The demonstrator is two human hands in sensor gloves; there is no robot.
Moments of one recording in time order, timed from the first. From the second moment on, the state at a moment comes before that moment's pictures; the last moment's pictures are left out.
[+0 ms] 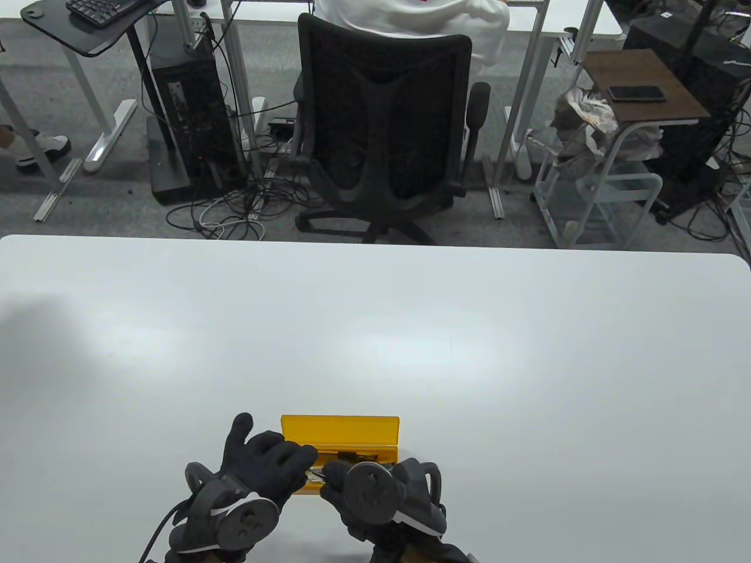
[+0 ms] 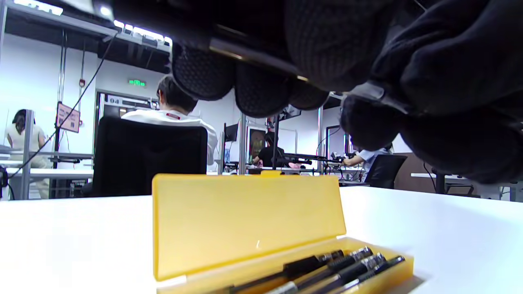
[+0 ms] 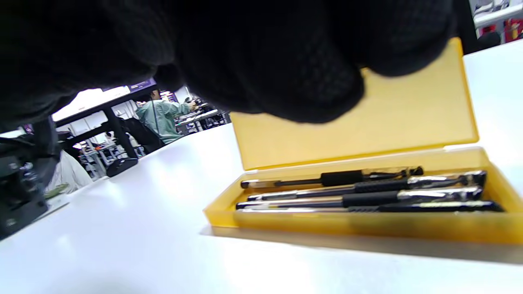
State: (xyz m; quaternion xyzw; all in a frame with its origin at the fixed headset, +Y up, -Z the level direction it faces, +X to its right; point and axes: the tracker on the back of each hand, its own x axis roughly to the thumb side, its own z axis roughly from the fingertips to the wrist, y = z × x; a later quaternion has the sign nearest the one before) left_hand -0.191 -0.690 -0.220 0.13 -0.30 0.06 0.94; right_hand 0.000 -0.696 -0.233 0.23 -0.01 0.96 0.19
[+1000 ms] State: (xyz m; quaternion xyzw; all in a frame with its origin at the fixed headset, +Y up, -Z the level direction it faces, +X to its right) left_hand -0.229 -0.707 -0.239 0.01 -0.15 0.56 0.81; right_hand 0.009 -0.709 -0.244 0.16 0.09 0.91 0.37
